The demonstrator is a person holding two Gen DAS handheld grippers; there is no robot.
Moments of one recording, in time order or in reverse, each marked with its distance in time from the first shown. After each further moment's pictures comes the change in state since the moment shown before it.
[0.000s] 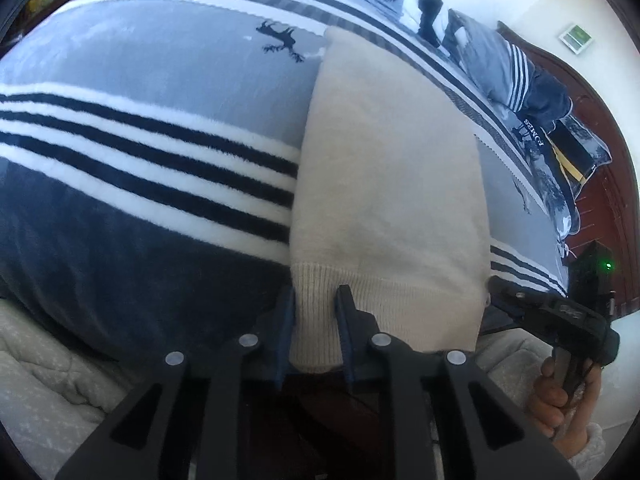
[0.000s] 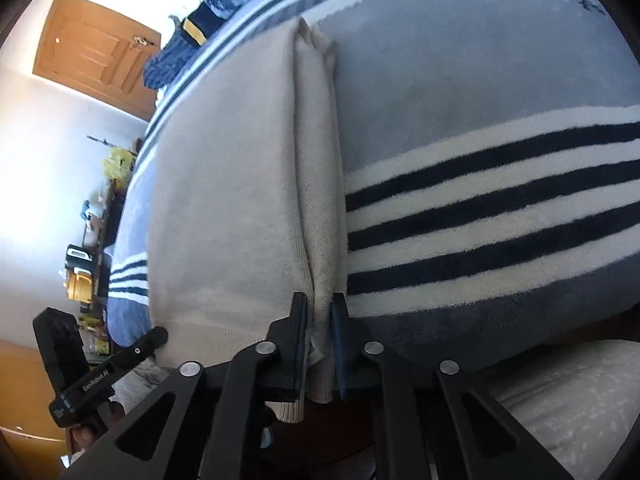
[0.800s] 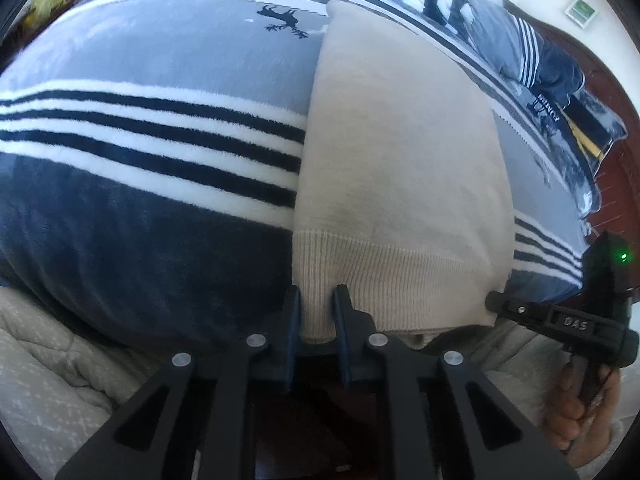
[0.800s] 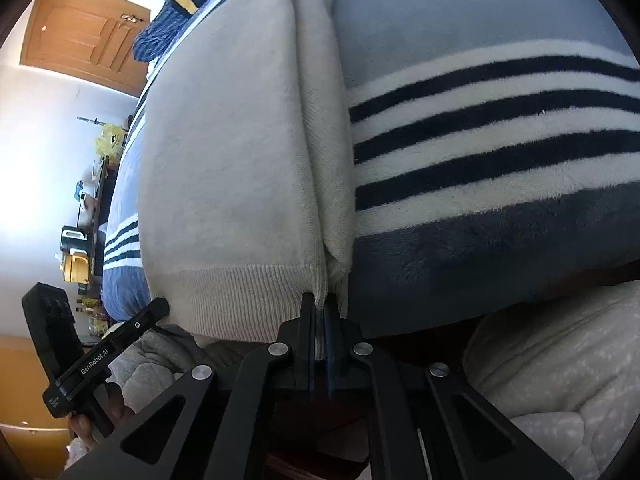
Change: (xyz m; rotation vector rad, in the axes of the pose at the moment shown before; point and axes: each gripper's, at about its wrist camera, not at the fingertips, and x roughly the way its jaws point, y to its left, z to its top) left arm 0.009 -0.001 -0.016 0.060 0.042 0.103; right arm 0.025 0.005 -0.034 -0.010 0.128 -0.023
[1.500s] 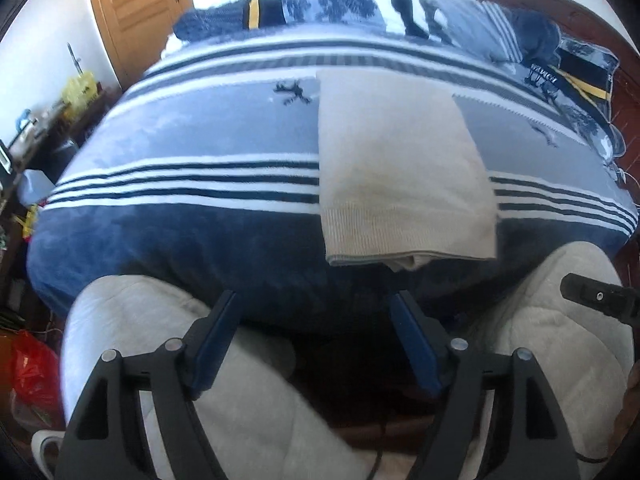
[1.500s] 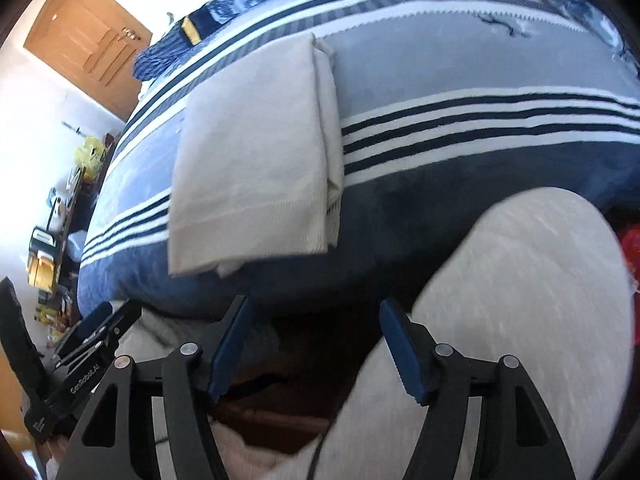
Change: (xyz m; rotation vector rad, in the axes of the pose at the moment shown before) left arm -0.120 -0.045 -0.074 0.206 -0.203 0.275; right arm -0.104 0.061 -0.101 -0.056 -0.196 -0.204
